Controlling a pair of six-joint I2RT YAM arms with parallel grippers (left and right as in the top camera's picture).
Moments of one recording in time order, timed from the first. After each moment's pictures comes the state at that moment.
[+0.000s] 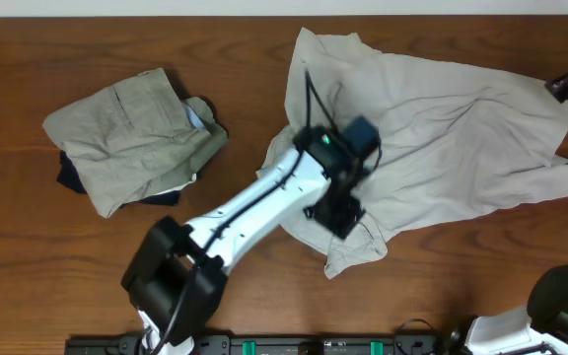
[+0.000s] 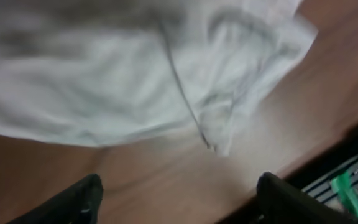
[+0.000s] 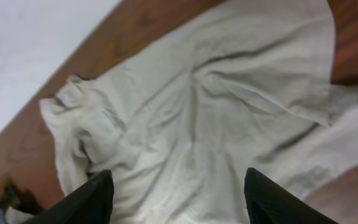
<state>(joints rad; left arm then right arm) -0.84 1.90 1.53 -1.20 0.19 -0.14 -0.51 1.72 1.78 -1.12 -0.38 0.26</state>
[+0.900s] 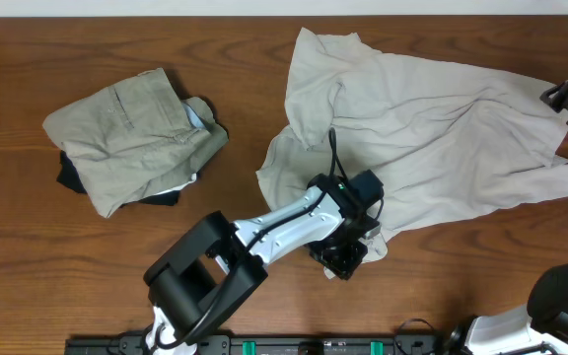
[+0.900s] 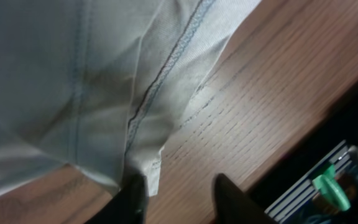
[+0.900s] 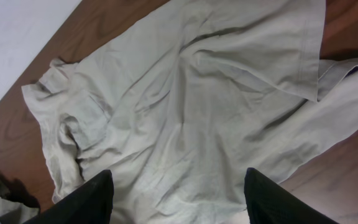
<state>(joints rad) -0.93 1.97 1.28 -0.93 0.44 -0.16 -0.51 1.72 1.78 -1.18 -0.36 0.24</state>
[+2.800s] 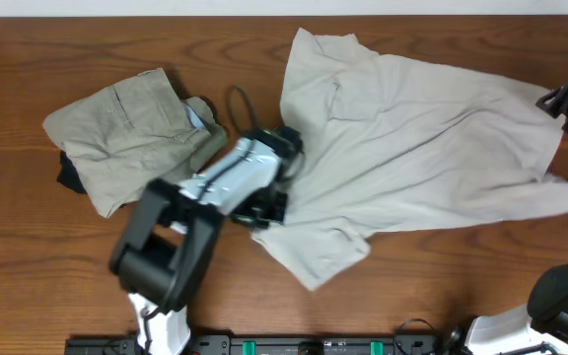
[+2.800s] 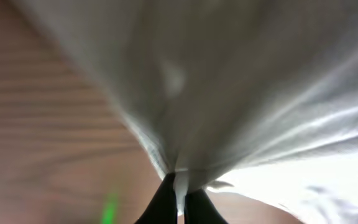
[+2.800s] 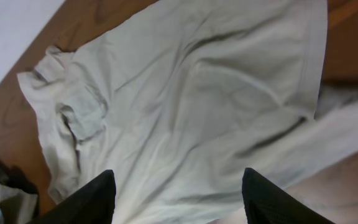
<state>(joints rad) -0.53 1.94 1.27 -1.17 0.04 -0.38 -0.51 1.72 1.78 -1.23 -0.37 0.21</state>
